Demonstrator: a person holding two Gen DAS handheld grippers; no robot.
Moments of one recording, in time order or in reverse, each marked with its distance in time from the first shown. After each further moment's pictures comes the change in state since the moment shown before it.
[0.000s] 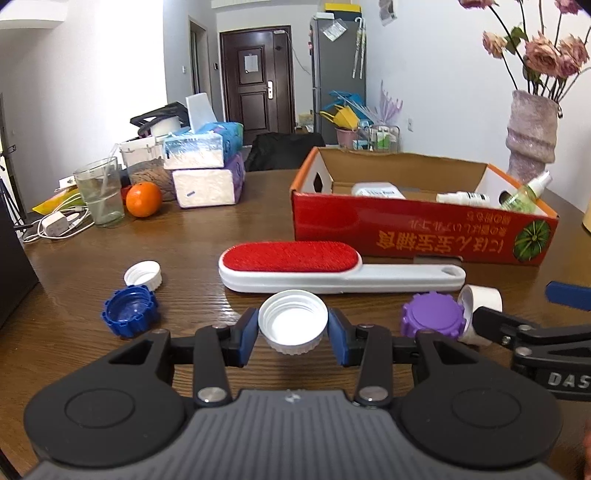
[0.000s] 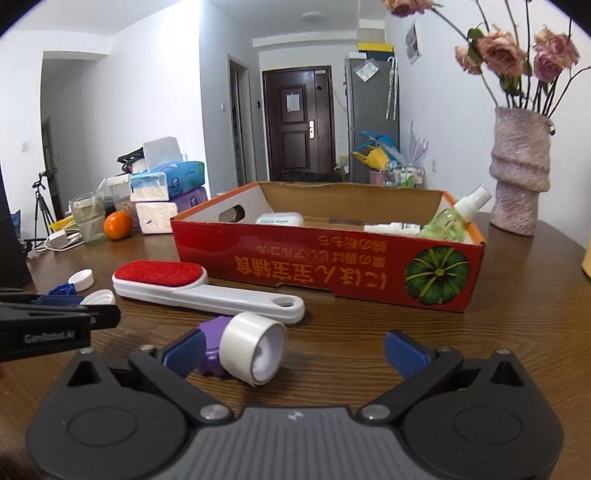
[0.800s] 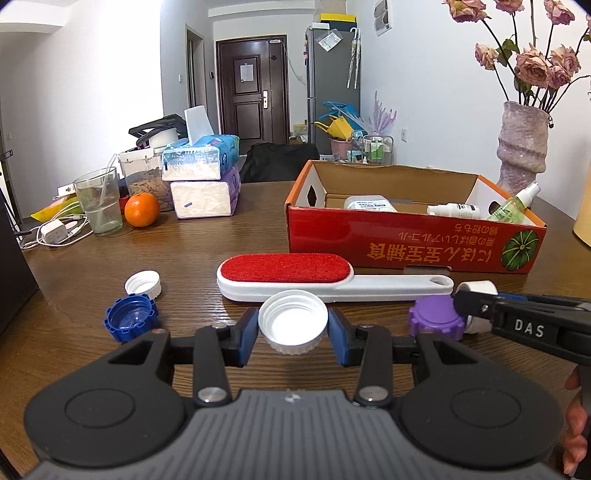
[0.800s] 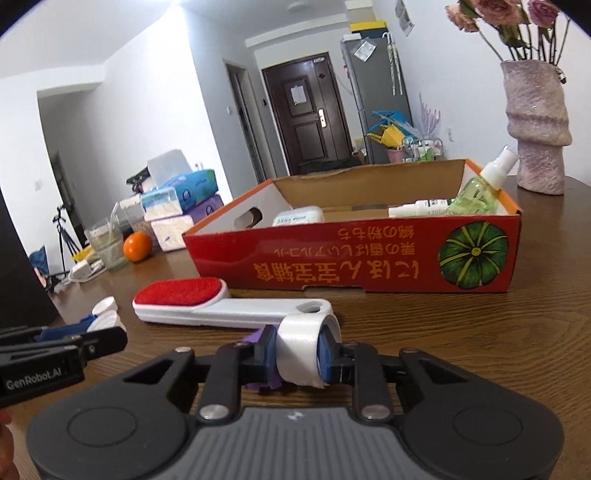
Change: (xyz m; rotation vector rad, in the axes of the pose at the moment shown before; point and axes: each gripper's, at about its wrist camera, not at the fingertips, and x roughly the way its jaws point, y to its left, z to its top) left arm -0.012 -0.001 0.000 0.004 -0.030 -0.024; right arm 0.019 -0.012 0.005 0.142 0.010 0.122
